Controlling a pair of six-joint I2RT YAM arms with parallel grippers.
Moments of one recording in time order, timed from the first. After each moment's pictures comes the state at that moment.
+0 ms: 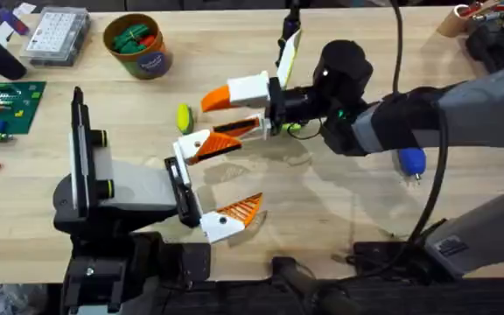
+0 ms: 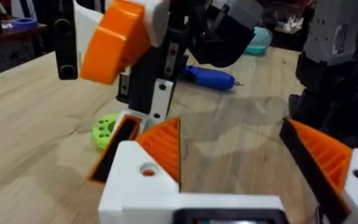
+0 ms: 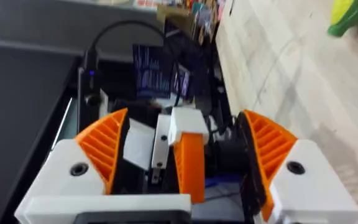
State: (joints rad) left arm 0.04 0.00 0.01 -0.13 1.25 0.04; right arm 0.58 1.79 0.69 1.08 -1.11 1.40
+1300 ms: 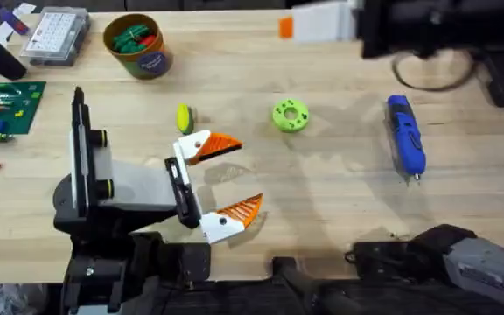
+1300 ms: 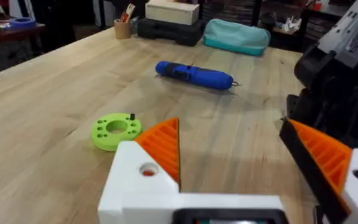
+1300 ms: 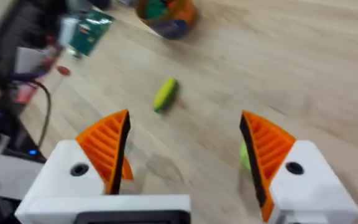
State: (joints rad) left arm 0.04 0.00 0.01 -0.14 1.25 0.04; right arm 0.37 1.18 1.15 -0.56 -0.48 0.28
